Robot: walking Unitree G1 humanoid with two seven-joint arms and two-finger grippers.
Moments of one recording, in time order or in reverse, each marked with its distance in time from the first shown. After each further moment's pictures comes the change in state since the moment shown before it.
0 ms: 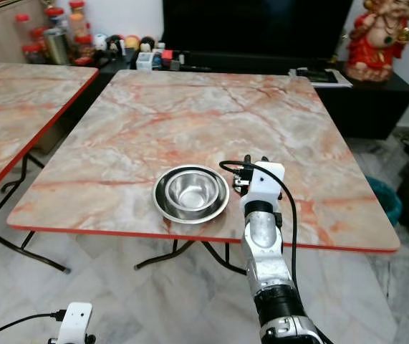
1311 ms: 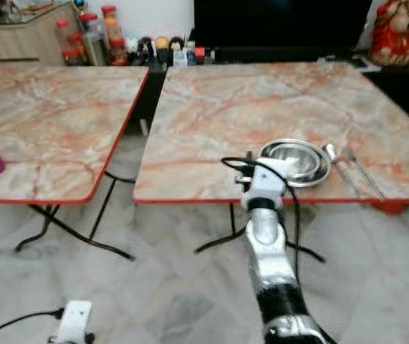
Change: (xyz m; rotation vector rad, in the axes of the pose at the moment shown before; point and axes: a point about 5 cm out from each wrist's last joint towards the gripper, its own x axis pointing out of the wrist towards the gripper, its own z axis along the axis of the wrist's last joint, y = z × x) left arm -0.001 -0.001 -0.004 -0.004 0.015 -0.001; right arm 0.000 -0.009 0.002 -0.003 -0.004 -0.025
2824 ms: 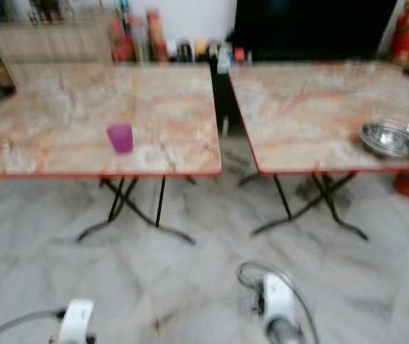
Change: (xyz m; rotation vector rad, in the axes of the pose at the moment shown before) left arm -0.001 0.017 0.005 0.002 -0.022 0.043; right arm -0.166 -0.038 -0.182 -0.076 0.975 0.139
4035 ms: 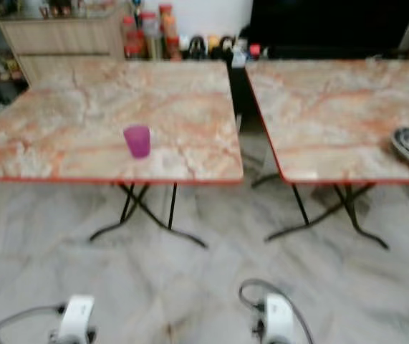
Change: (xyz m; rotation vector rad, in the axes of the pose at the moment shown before) left arm 0.000 0.005 0.004 0.019 -0.015 0.009; right arm -0.001 0.007 -0.010 0.066 0.050 -0.020
